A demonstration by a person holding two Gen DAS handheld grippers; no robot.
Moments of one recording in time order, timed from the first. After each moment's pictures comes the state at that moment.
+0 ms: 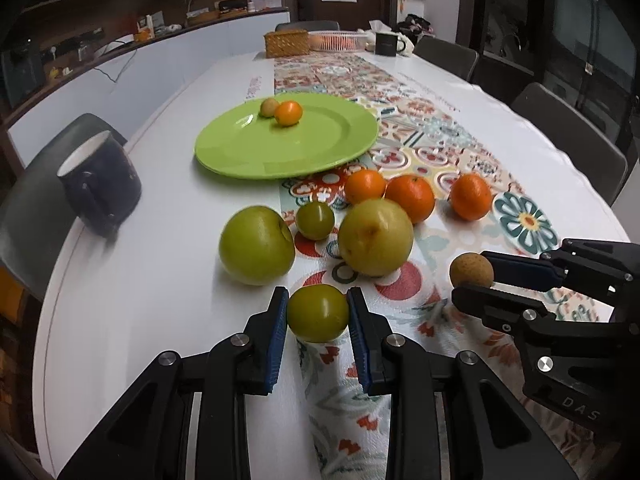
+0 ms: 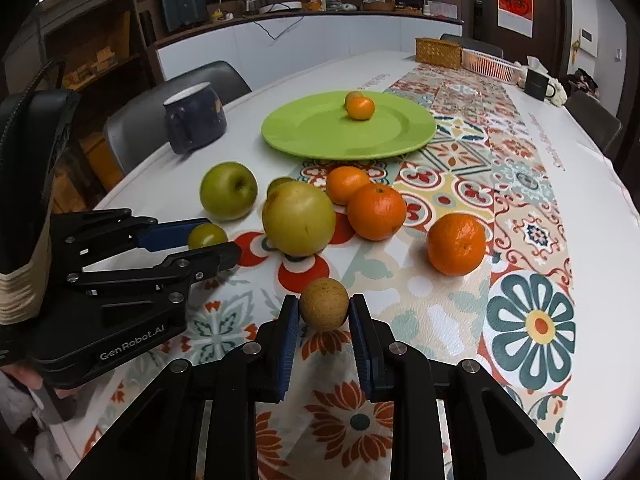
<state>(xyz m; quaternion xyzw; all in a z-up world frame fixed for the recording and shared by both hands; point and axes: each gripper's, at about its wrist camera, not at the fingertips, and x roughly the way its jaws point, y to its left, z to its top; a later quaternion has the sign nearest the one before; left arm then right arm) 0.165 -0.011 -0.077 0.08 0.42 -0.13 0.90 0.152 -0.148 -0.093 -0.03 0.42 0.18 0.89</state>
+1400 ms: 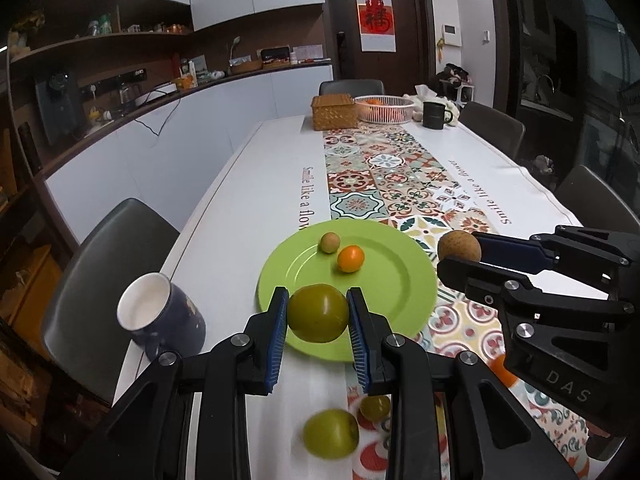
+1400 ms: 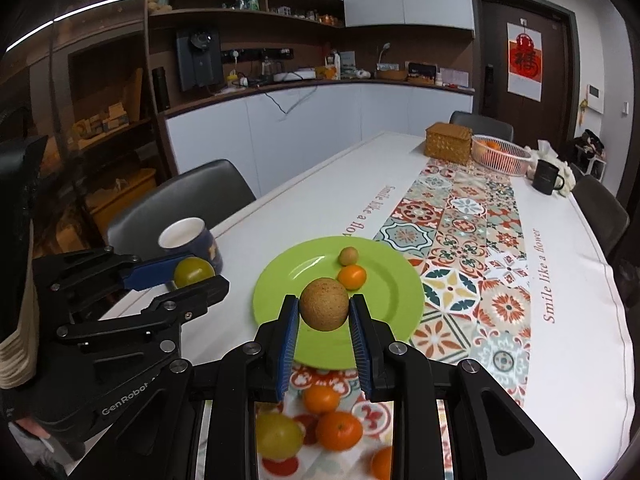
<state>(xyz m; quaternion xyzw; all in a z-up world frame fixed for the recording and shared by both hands) 0.264 -0.011 0.021 0.08 0.34 -0.06 0.93 0.272 -0.143 0.015 -0.03 0.32 0.21 0.92</state>
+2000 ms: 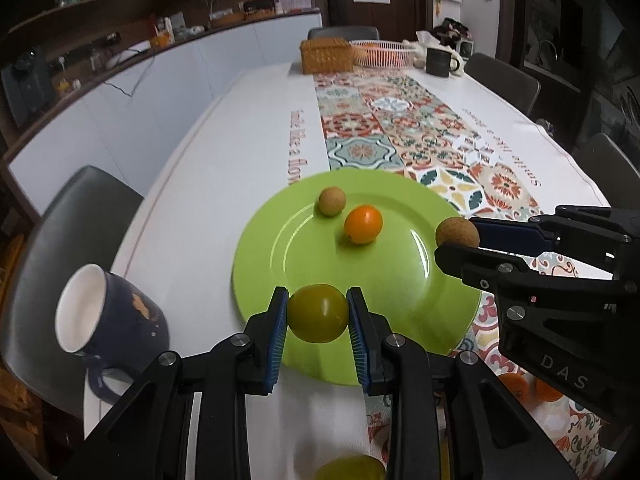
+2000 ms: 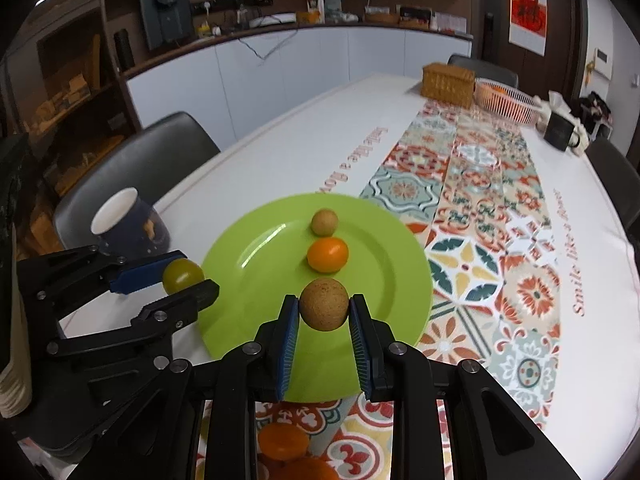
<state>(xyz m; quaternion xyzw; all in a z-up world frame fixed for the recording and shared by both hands) 0.336 -0.009 -0.042 0.09 0.43 -0.08 0.90 0.349 -0.133 -0.043 -0.04 0.42 0.18 0.89</state>
